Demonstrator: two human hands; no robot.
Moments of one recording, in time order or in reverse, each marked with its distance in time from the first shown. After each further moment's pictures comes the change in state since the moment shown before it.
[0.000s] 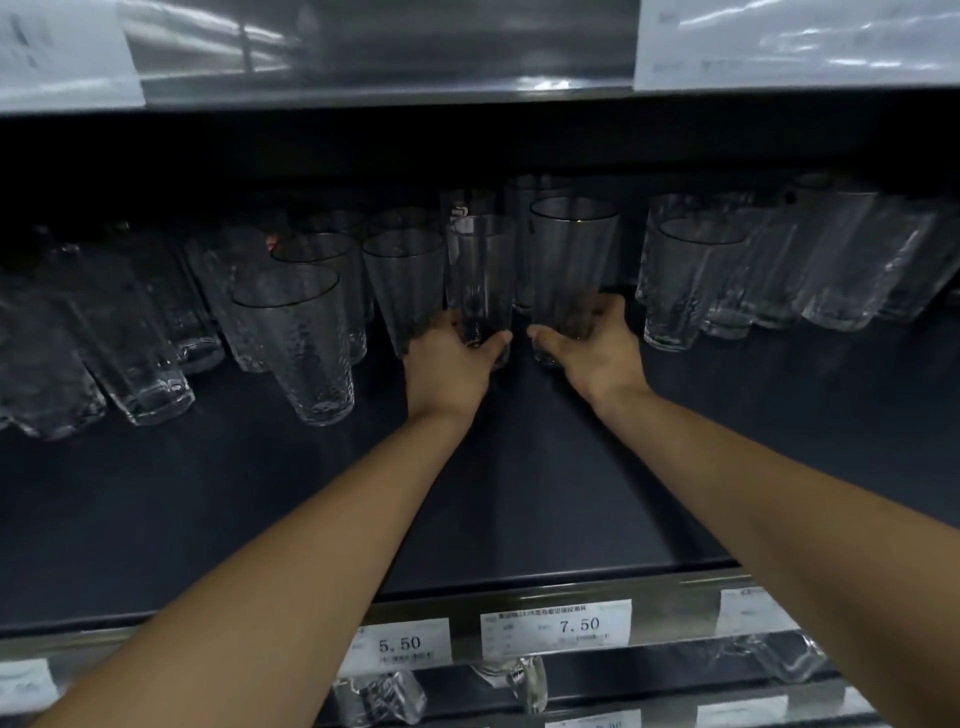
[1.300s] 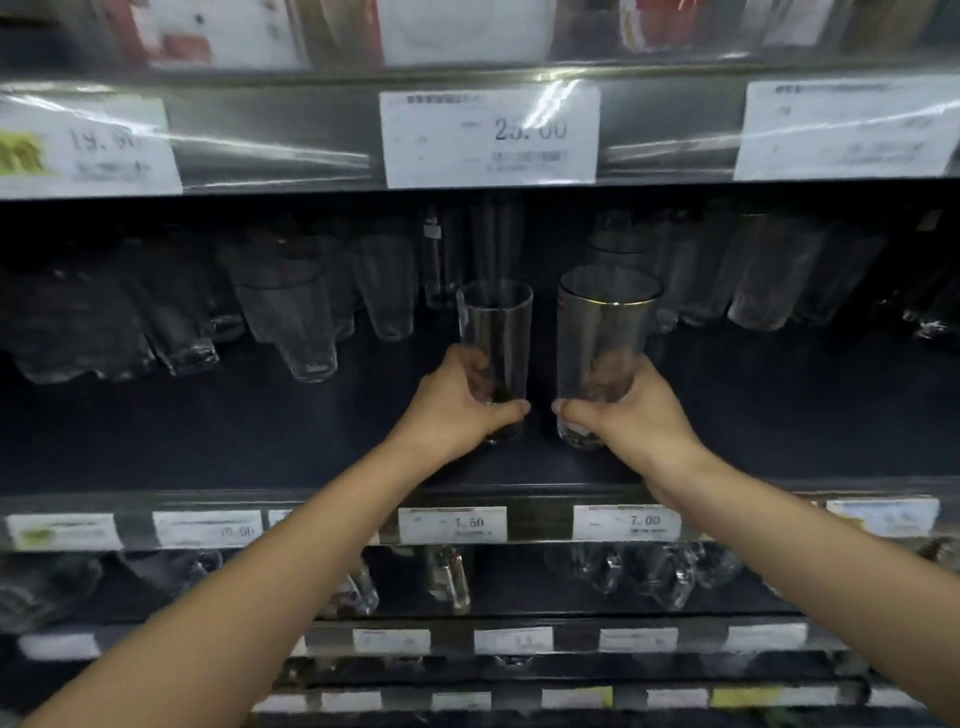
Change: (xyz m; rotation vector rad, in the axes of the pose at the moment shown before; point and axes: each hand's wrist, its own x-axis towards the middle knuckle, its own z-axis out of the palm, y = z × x) left_hand -0.123 0.084 -0.034 0.056 -0.397 -0.071; right_hand -0.106 0.014 -0.133 0.006 -0.175 0.038
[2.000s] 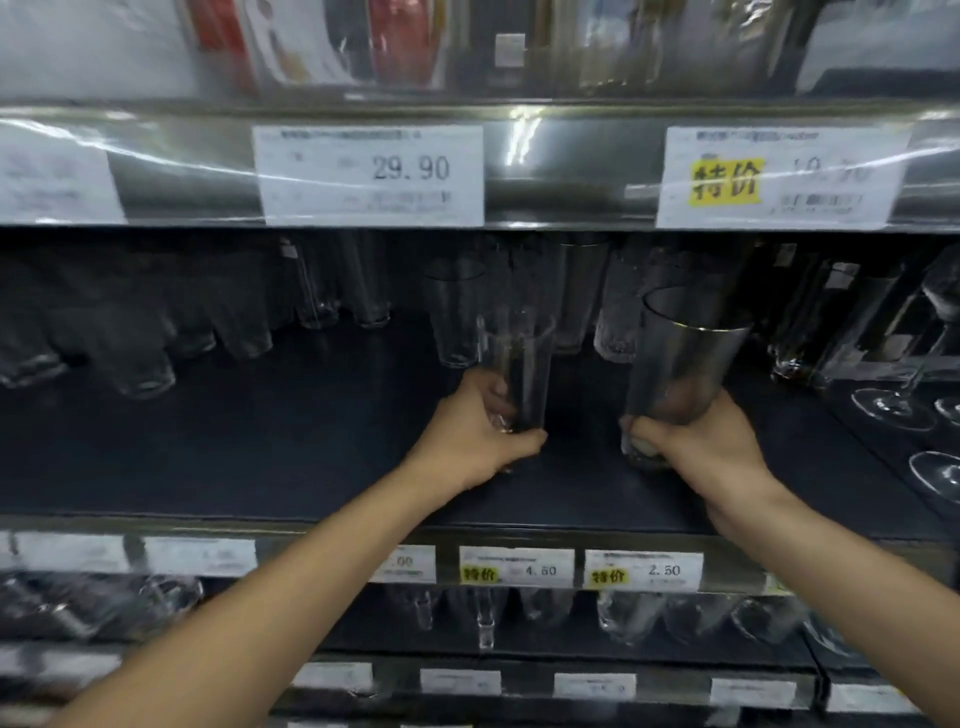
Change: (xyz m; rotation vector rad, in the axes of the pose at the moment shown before) left_hand 0.026 0.121 0.190 -0.091 -0.026 0.023; right_hand 0.066 0.114 -0.231 0.021 0.147 0.066
